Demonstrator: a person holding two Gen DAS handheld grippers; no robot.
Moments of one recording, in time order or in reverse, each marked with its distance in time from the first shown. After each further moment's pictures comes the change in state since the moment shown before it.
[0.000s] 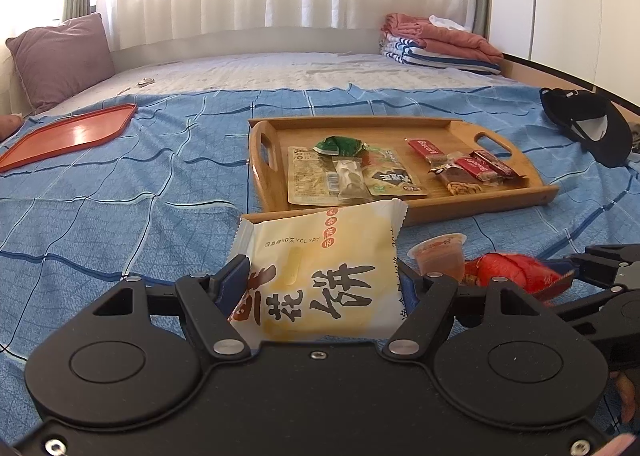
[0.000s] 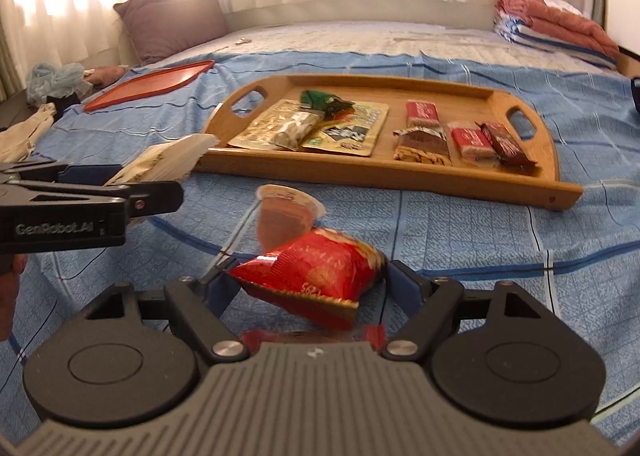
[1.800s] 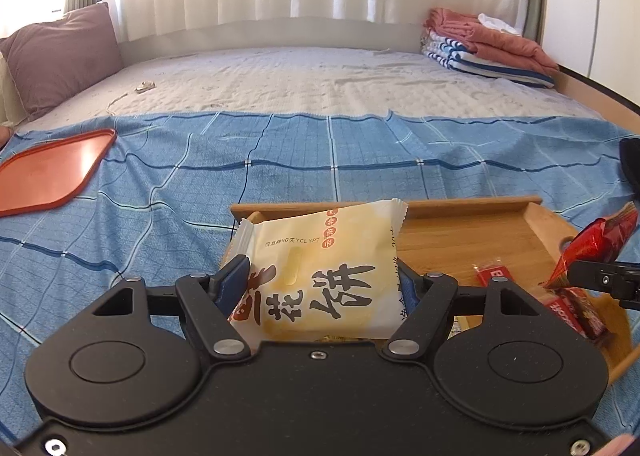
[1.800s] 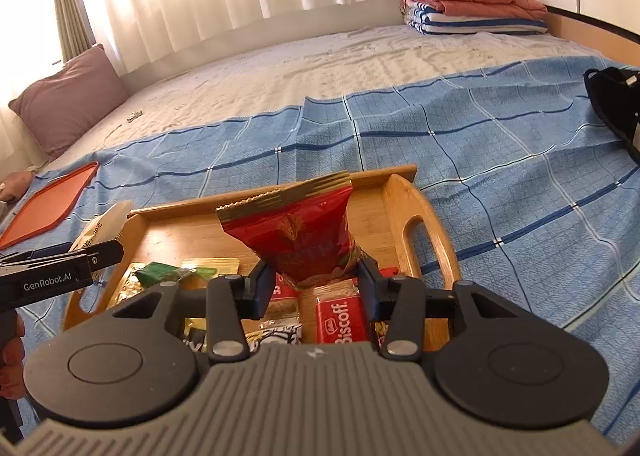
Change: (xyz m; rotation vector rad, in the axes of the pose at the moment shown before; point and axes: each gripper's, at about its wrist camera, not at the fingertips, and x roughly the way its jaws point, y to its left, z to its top) left arm 0.181 -0.006 0.152 -0.063 0.059 0.093; right arm 0.073 -0.129 0.143 0.252 -0.041 -0.137
